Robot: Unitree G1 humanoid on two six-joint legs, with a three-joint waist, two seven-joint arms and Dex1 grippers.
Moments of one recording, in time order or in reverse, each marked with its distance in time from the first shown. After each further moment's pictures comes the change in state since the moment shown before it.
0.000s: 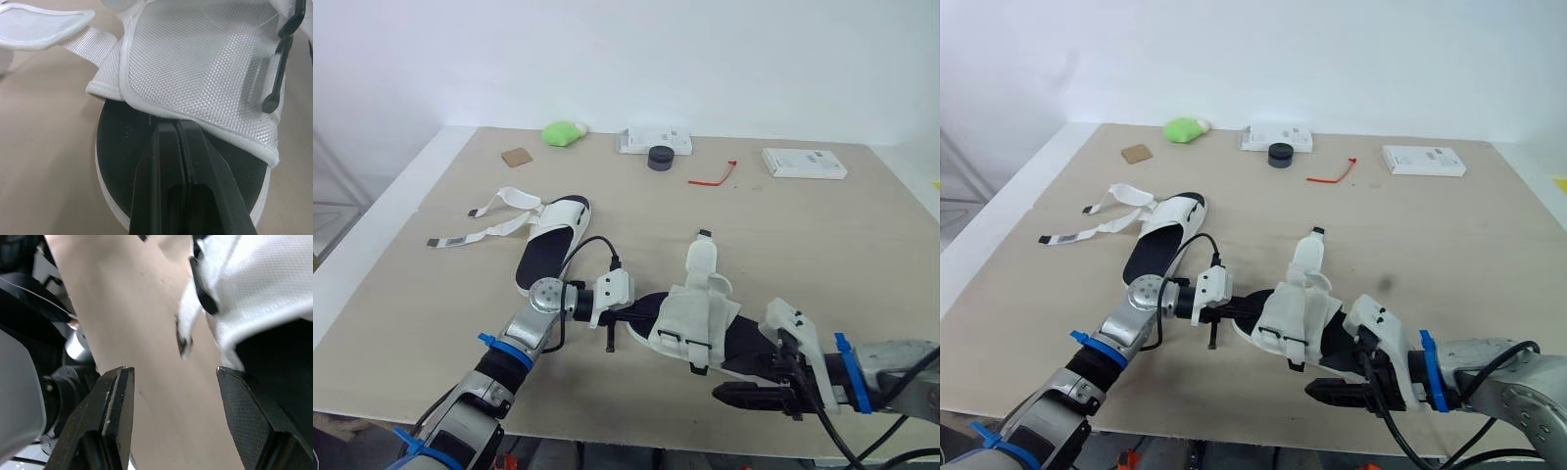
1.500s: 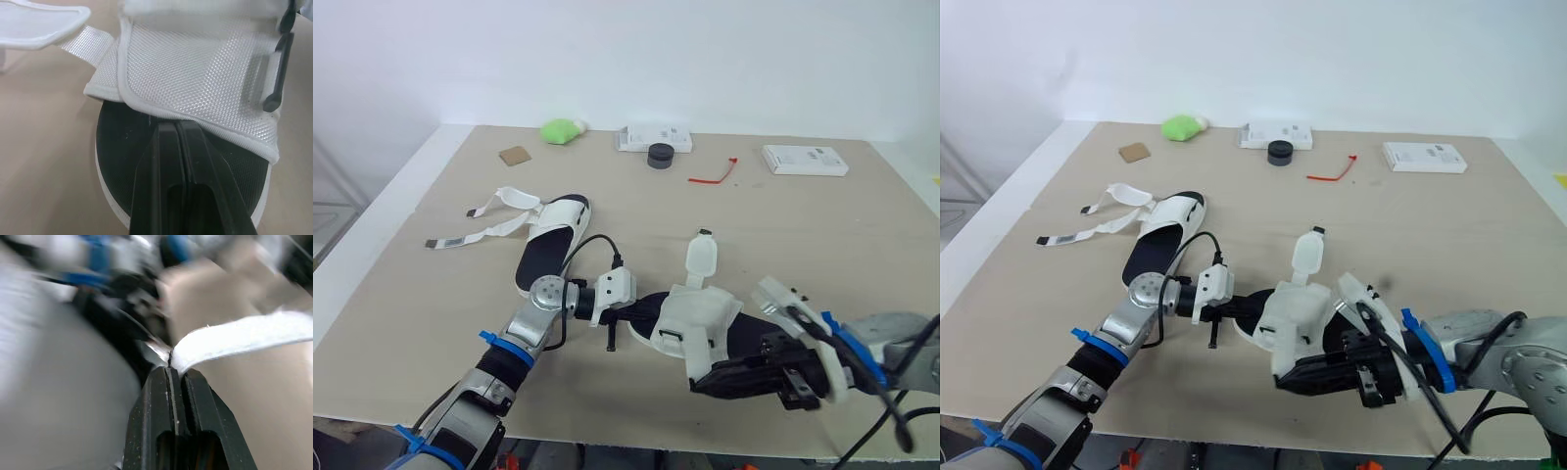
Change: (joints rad) left arm -0.009 -0.004 0.002 -0.003 0.000 0.016 -0.011; right arm -0.266 -0.008 -0.045 0.030 0.495 0.078 0.055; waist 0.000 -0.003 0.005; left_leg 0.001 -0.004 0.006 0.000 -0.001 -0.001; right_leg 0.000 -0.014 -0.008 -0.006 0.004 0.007
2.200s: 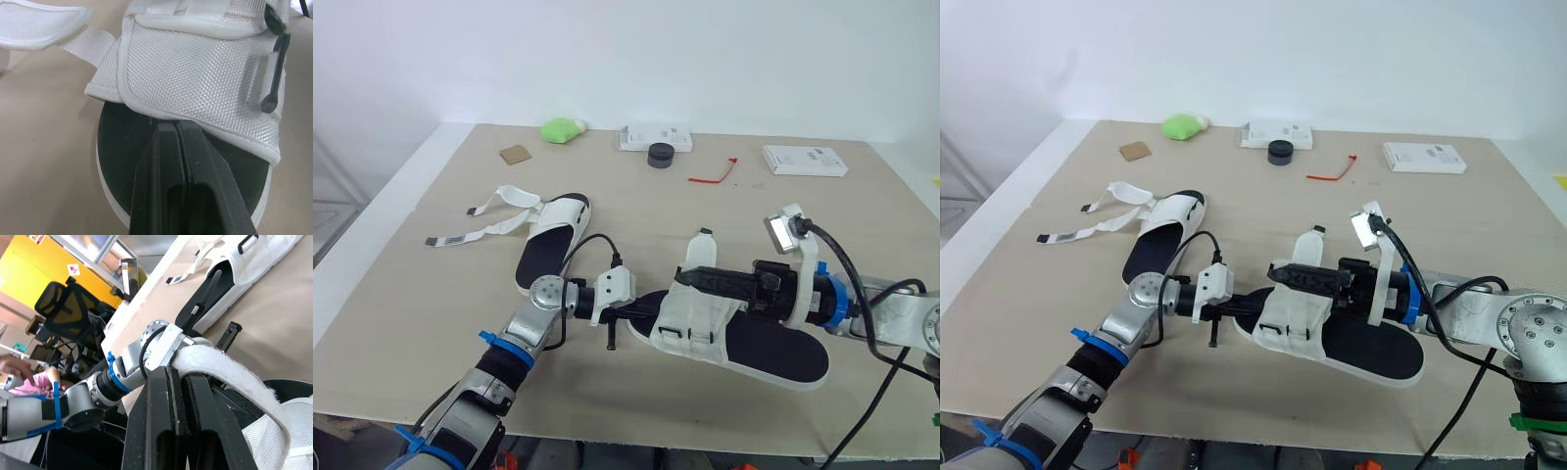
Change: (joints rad) left arm 0.000 -0.001 0.001 0.001 0.000 0.000 0.011; right arm -0.098 0.089 0.136 0.312 0.410 -0.183 -0.698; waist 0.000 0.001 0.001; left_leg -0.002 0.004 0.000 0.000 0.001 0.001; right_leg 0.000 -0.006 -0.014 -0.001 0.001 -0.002
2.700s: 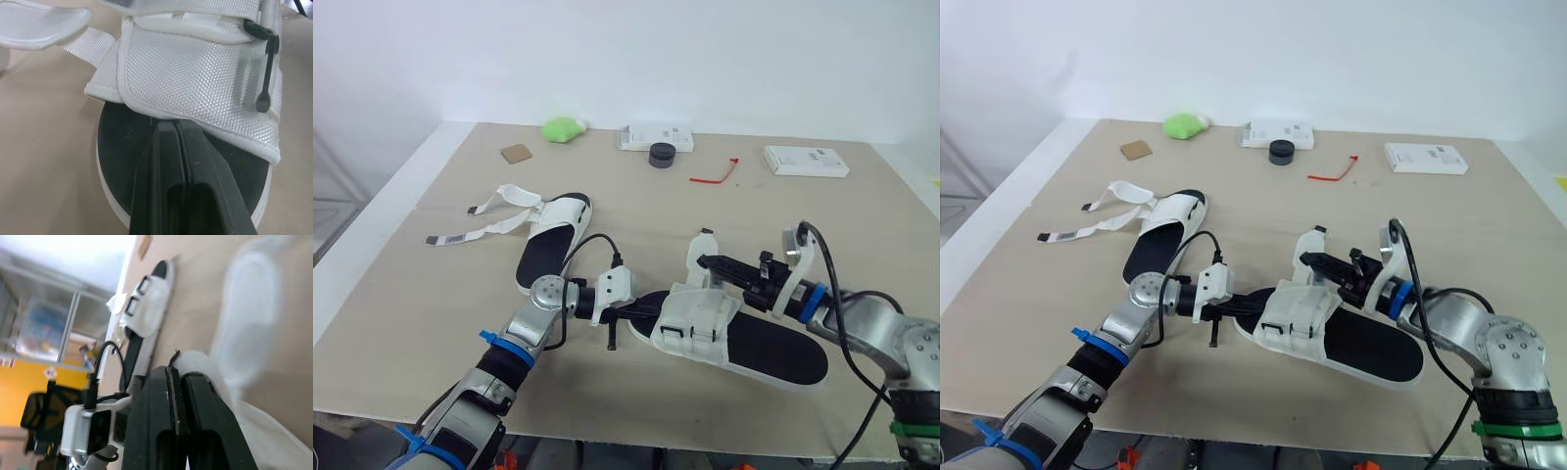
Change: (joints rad) left arm -0.001 -0.001 -0.001 0.000 0.000 0.000 -0.002; right arm 0.108 0.241 -0.113 0.220 0.035 -0.077 -0.286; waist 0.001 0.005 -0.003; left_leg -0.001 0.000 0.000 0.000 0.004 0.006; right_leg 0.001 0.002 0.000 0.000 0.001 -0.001
